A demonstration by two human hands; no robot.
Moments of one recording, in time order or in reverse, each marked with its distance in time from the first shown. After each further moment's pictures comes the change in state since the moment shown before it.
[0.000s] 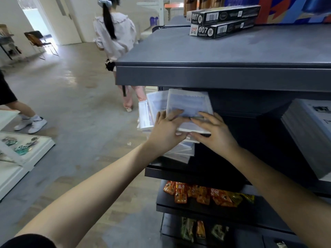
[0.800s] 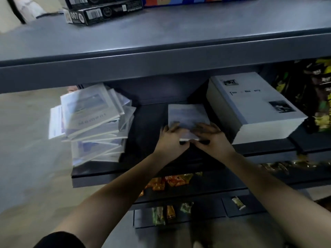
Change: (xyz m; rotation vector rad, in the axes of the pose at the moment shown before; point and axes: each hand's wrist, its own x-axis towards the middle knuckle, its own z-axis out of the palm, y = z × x) left_hand 0.039 0.171 0.153 -0.184 -0.258 0.068; right_hand -0.144 0.150 -0.100 -0.199 -0.047 0.202
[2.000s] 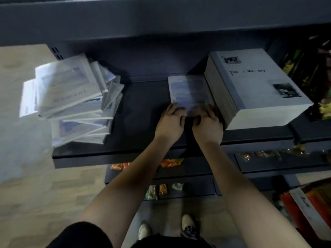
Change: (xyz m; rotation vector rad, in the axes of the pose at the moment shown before) left_hand 0.028 0.013 0.043 -0.068 0.073 -0.091; right_hand 0.004 -0.014 0.015 -0.158 0.000 0.653
